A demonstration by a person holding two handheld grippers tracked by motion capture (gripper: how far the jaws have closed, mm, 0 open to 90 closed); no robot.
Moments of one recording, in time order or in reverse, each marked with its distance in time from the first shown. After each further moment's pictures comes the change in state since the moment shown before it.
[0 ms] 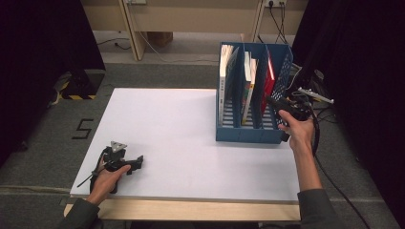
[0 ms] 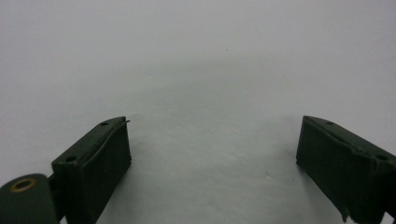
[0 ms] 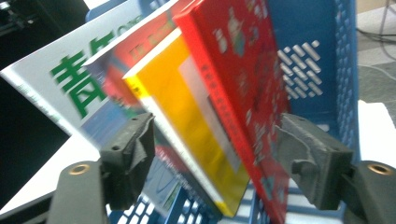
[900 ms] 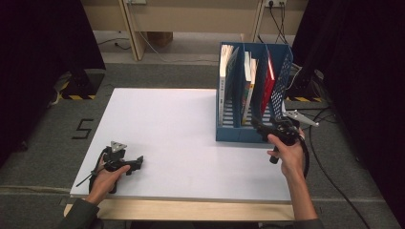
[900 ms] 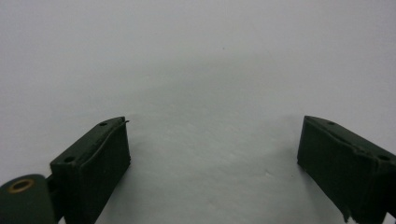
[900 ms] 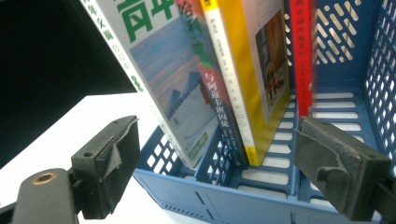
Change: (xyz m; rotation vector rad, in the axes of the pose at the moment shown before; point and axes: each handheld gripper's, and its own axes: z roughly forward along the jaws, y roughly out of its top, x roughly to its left) left arm 0.002 0.000 -0.001 0.007 -0.016 0.015; right arm 0.045 -0.062 -0.022 0.021 -0.006 -0.092
